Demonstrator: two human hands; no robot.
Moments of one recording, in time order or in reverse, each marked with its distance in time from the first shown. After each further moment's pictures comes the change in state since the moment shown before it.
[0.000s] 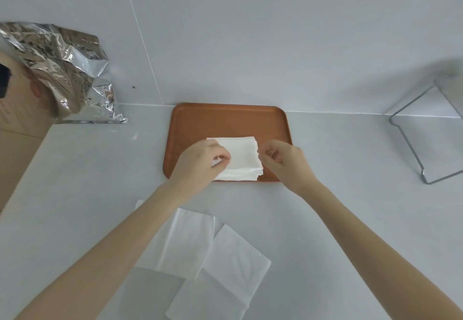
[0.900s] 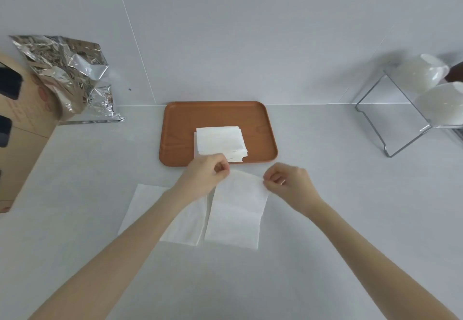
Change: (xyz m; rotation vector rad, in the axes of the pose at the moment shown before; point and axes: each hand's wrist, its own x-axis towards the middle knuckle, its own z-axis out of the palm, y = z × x) left_hand -0.051 0.038 0.013 -0.106 -0.200 -0.112; right_hand -0.109 0.004 -0.014 0.104 -0.005 0.149
